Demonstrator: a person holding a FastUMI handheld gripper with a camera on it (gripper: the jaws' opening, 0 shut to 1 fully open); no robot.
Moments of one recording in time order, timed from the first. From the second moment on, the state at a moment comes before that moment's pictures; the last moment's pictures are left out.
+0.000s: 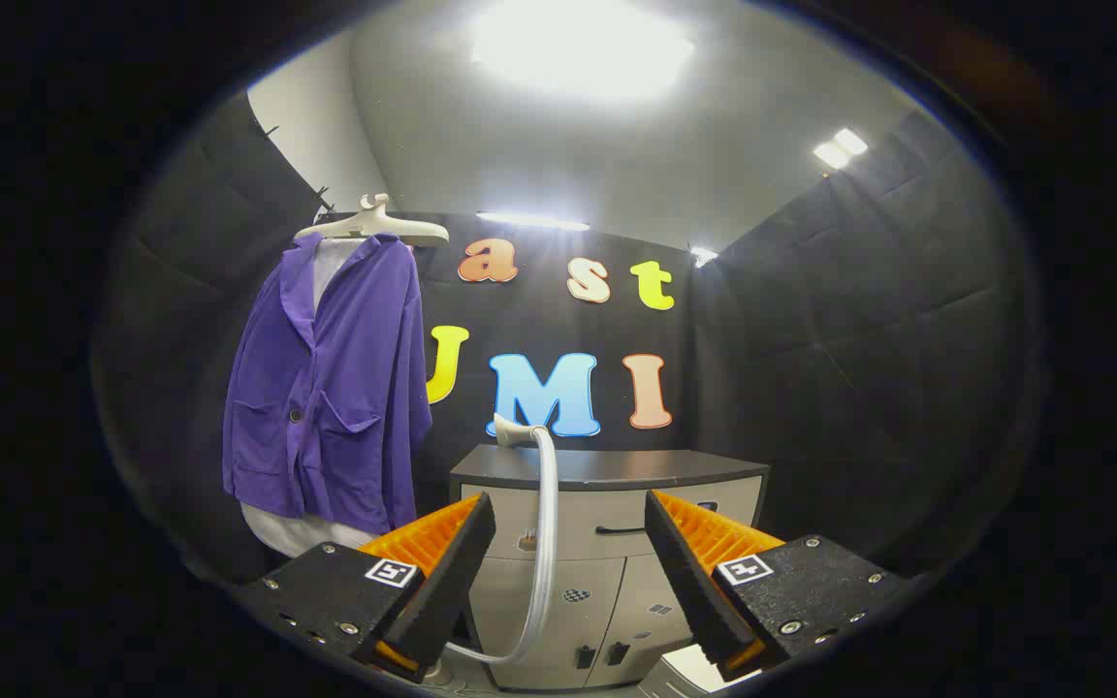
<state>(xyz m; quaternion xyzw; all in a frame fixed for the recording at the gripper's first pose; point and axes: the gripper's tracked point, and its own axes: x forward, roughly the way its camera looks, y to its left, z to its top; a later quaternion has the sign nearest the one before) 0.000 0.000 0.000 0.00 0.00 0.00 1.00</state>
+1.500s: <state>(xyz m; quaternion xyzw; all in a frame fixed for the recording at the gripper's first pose) 0.011 0.036 0.017 0.01 -0.01 0.02 1.00</state>
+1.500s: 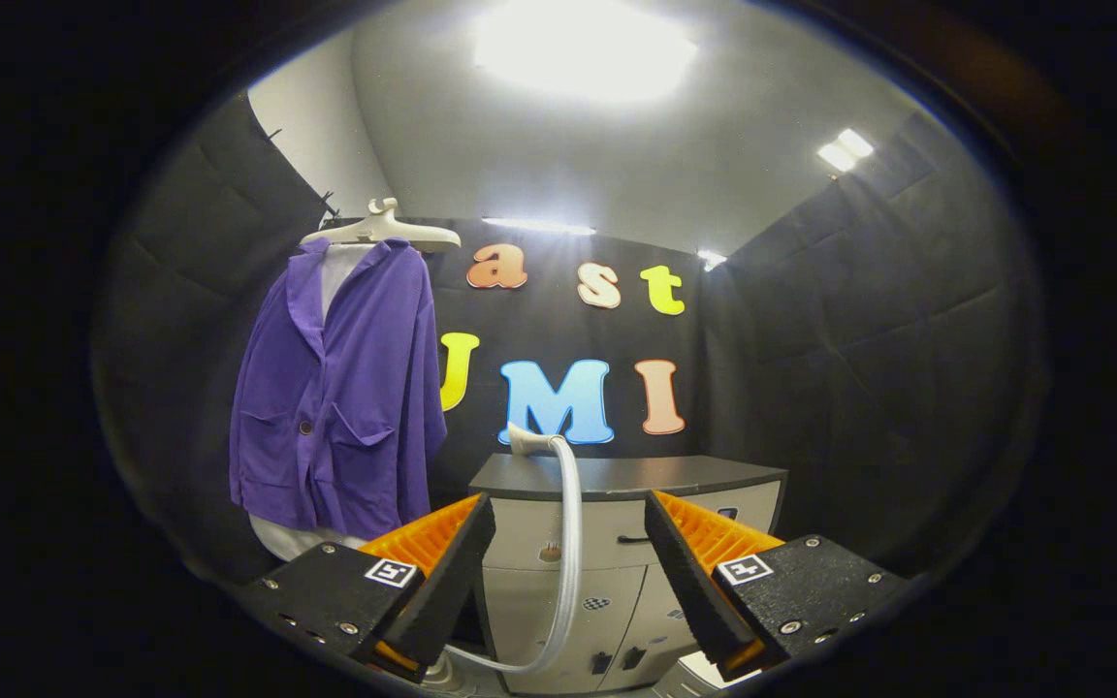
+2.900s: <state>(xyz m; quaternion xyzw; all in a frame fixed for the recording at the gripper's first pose) 0.281 0.028 0.118 0.08 0.03 0.14 0.99</state>
